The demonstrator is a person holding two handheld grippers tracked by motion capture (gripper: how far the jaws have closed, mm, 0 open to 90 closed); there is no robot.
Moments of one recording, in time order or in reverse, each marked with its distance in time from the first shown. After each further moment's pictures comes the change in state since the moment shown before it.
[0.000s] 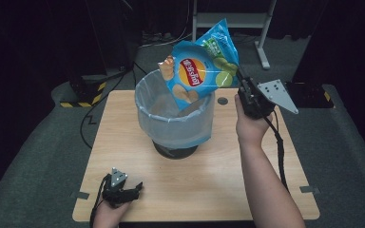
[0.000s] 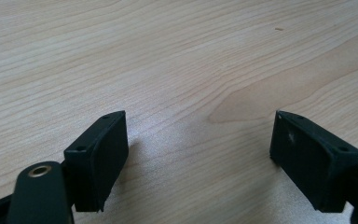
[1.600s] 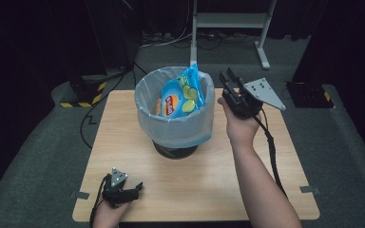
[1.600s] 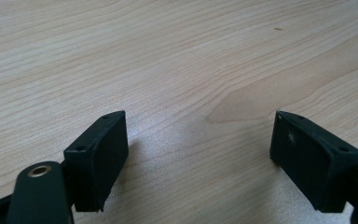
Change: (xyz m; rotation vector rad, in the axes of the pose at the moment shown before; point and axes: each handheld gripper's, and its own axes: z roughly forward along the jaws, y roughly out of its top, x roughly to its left) left arm 0.000 0.000 0.000 -0.001 -0.005 0.001; right arm 0.020 -0.005 0.011 0.055 0.073 0.028
